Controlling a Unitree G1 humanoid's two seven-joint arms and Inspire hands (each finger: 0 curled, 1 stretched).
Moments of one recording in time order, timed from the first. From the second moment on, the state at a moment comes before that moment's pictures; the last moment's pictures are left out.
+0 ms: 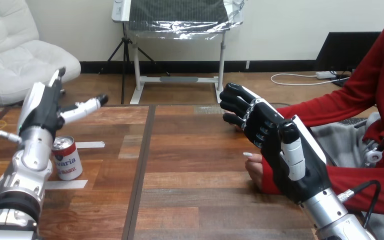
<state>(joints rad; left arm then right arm) -0.75 0.45 0.00 1.21 0.31 -0.22 0.11 -0.04 -0.15 0.00 0.18 0.28 -0.44 0.53</state>
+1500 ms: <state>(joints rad) -0.75 0.45 -0.04 1.26 0.33 -0.10 0.15 -0.04 -0.15 0.00 0.18 0.28 -0.44 0.54</state>
